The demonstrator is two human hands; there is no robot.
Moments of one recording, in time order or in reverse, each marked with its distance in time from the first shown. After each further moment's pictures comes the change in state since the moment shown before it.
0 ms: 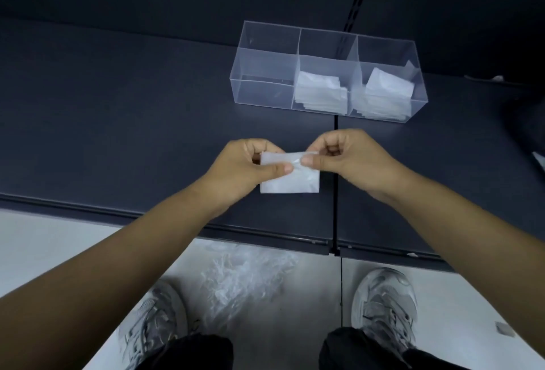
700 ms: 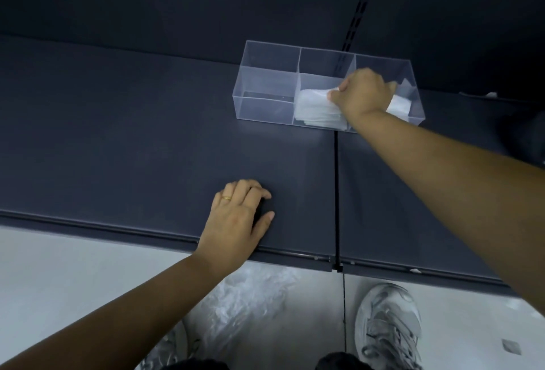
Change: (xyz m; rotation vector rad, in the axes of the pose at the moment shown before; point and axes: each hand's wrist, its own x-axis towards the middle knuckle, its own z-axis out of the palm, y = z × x) left_hand -0.032 -0.066 0.006 1.025 0.237 0.348; right_hand 0.131 0.001 -0.057 -0.817 0.741 0.174
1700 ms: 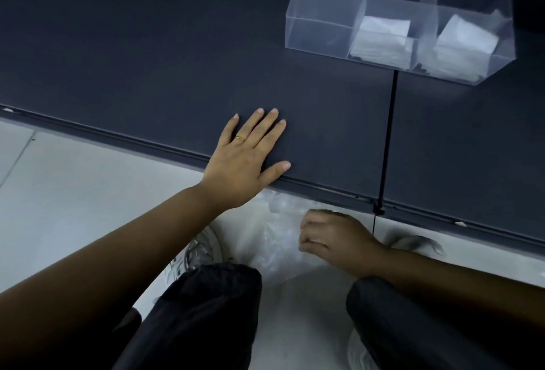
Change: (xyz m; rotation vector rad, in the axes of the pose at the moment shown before) left_hand -0.029 -0.043 -0.025 0.146 -0.220 -0.015; right_hand -0.283 0.035 0.021 0.336 -0.913 -0.785
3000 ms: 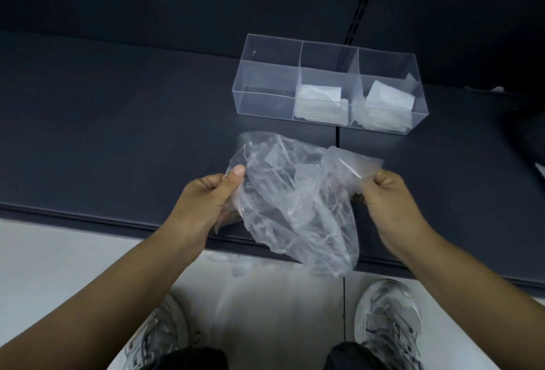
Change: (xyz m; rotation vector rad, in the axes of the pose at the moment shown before) left_hand 0.031 0.054 -0.058 -1.293 0.048 -0.611; right_hand -0.003 0.023 -0.122 0.890 0.877 0.376
